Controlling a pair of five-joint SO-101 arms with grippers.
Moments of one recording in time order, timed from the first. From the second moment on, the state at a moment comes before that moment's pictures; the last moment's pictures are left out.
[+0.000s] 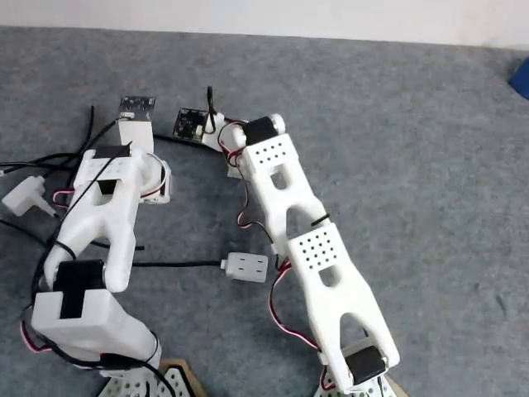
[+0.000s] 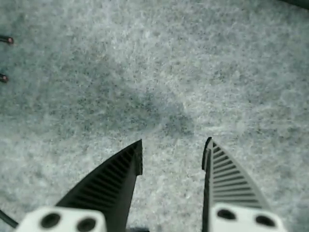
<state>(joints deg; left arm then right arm) -11.2 6.7 23.0 53.4 -3.1 -28.3 77.5 -83.7 82.5 56.0</state>
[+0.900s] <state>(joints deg) -11.1 6.7 23.0 53.4 -3.1 -5.4 51.3 -58.0 100.1 17.9</state>
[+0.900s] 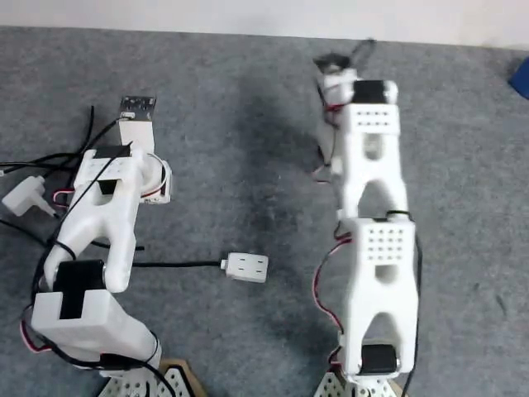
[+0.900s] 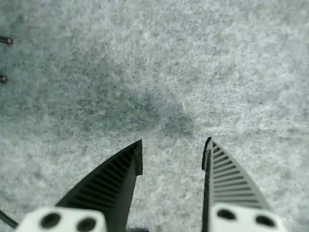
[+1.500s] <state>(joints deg) -11.1 6.7 23.0 53.1 -3.1 -13.9 19.6 13.8 80.7 10.4</state>
